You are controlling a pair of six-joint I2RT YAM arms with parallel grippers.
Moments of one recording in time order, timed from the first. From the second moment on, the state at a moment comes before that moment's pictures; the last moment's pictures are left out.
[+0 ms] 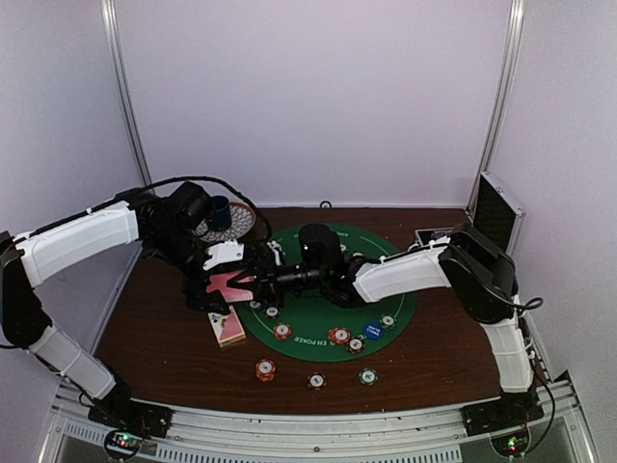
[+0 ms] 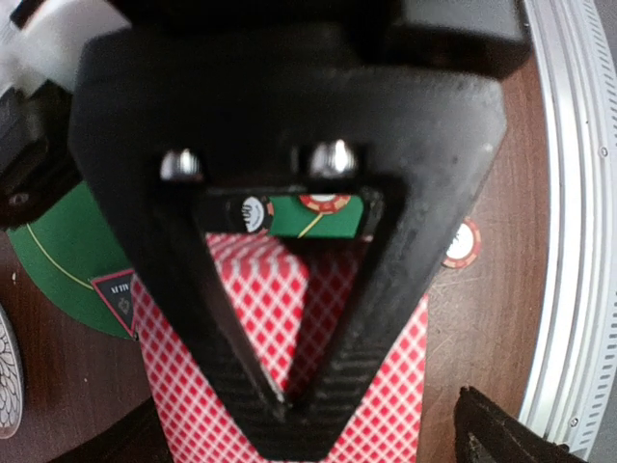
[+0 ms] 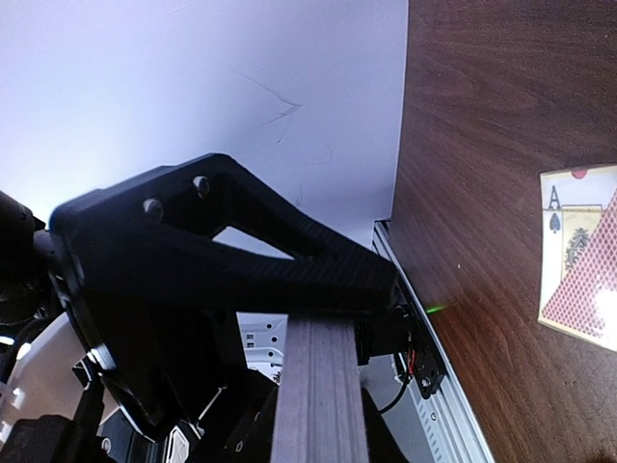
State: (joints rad) left arm -0.59 1.48 1.25 -1.01 0.34 0.83; right arm 0.97 2.21 1.47 0.63 -0.72 1.50
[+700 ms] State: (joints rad) left arm -0.61 1.52 1.29 -0.98 0.34 0.86; right arm 0.97 2.22 1.48 0.66 -0.72 1.52
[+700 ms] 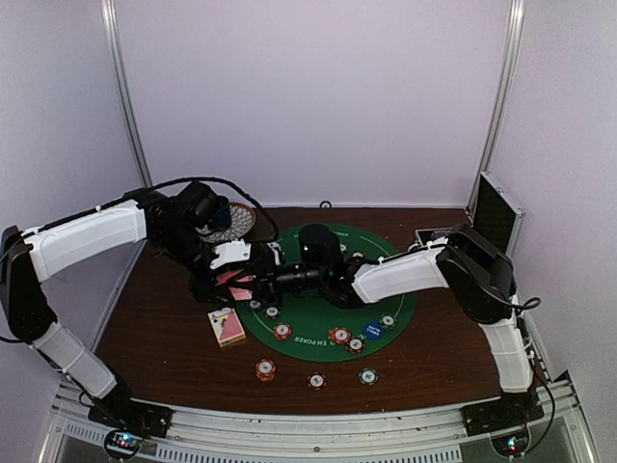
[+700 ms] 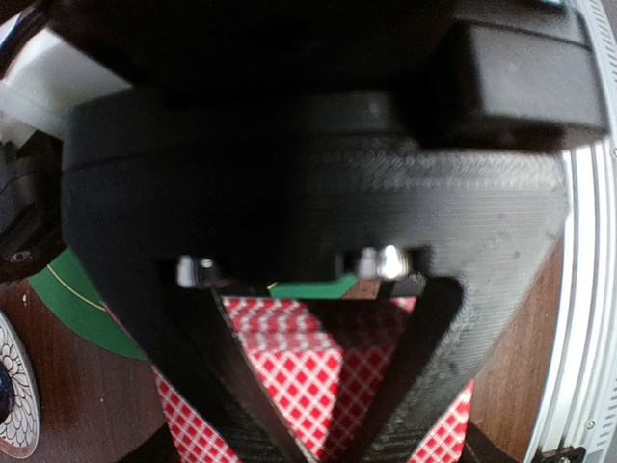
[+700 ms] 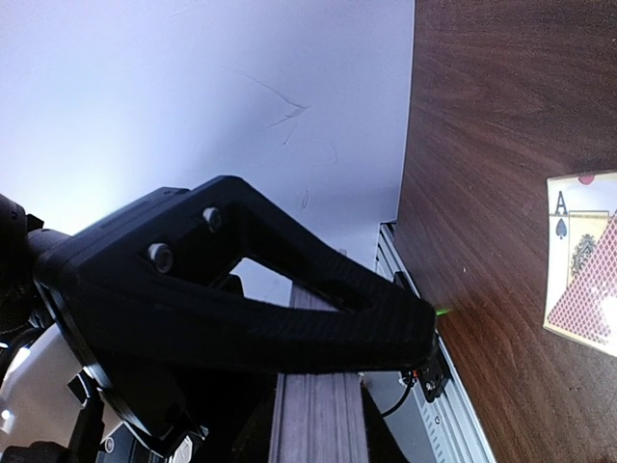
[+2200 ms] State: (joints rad) left arm -0.64 1.52 1.26 -0.94 0.26 0.89; right arm 0.97 2.25 1.46 0.74 -0.71 1.57
